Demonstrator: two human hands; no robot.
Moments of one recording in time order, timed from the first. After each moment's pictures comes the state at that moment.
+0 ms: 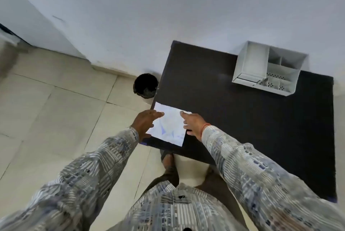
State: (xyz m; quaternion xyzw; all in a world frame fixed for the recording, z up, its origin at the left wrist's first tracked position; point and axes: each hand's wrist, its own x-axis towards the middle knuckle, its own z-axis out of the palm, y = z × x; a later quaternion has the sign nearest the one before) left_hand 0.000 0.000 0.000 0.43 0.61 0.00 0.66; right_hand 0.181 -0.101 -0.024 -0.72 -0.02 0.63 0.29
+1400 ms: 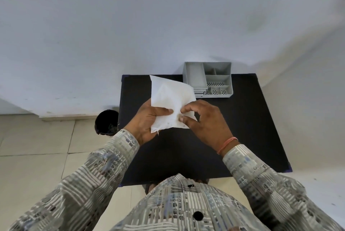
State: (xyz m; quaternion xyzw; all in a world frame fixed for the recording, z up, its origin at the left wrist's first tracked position) left_hand 0.163 -0.014 0.133 0.37 0.30 0.04 0.88; right_hand 0.269 -0.192 0.175 -0.84 -0.40 0.15 0.33
